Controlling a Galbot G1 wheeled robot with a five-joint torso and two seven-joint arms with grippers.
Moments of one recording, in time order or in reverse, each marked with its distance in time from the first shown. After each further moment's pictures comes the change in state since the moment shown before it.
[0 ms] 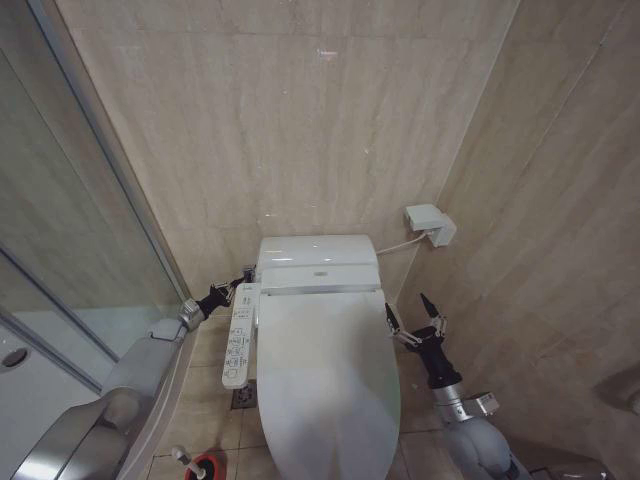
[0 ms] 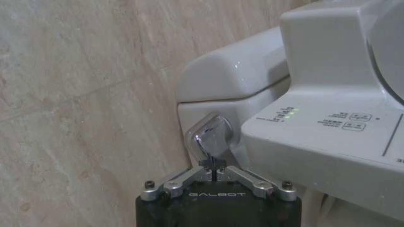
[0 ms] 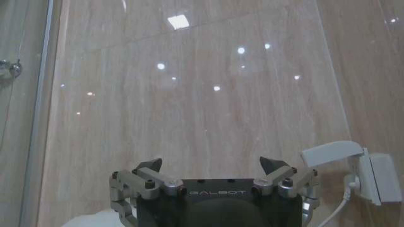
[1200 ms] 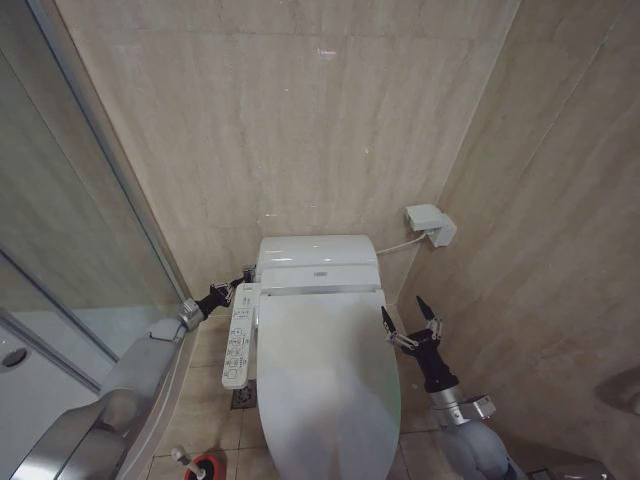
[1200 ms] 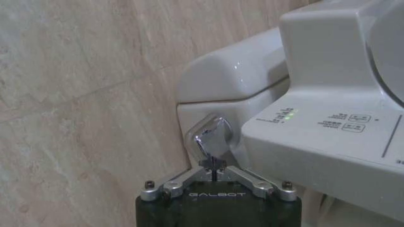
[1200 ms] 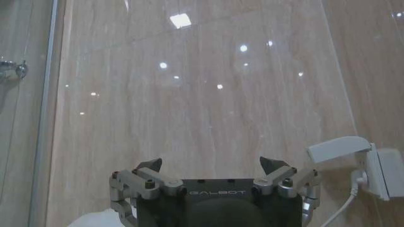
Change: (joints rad) left arm 0.007 0.007 -0.006 -0.017 0.001 -0.004 0.007; right arm -0.007 0.007 -0.016 0.003 -0.004 0.003 -0.004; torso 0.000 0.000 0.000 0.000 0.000
